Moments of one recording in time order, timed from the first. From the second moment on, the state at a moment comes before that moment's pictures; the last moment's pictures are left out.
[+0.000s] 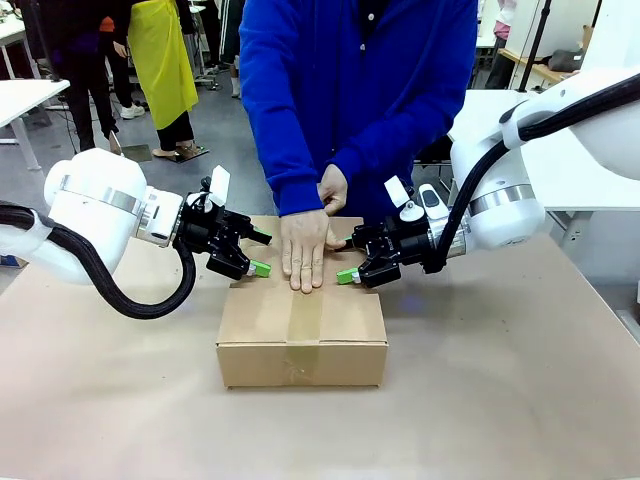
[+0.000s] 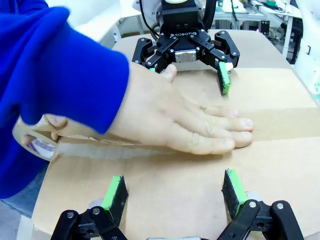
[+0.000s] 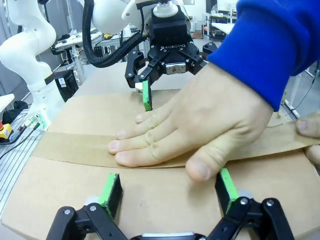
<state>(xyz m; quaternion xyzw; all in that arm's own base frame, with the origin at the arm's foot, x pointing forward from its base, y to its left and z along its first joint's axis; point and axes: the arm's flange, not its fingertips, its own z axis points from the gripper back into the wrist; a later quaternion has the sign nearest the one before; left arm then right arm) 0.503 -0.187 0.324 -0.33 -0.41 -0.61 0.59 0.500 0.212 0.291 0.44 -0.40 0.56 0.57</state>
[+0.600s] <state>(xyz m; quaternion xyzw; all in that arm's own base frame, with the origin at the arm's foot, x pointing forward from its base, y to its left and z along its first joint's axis) 0.503 -0.187 0.324 -0.33 -0.41 -0.61 0.59 0.500 0.212 0.290 0.44 -0.40 0.56 0.58</state>
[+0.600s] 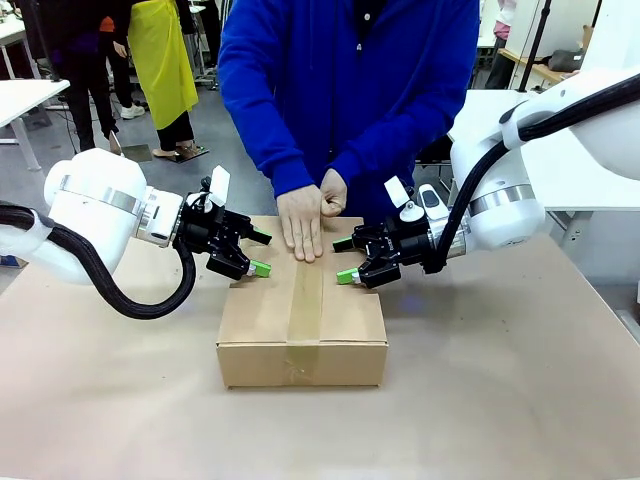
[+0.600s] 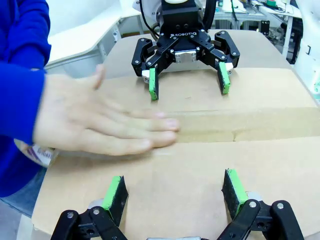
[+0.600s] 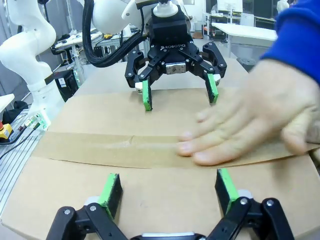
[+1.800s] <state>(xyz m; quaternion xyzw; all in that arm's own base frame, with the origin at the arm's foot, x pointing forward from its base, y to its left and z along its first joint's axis) 0.503 -0.188 0.324 -0.33 -0.41 -0.61 0.59 0.500 0.212 0.291 0.44 -0.40 0.56 0.57</state>
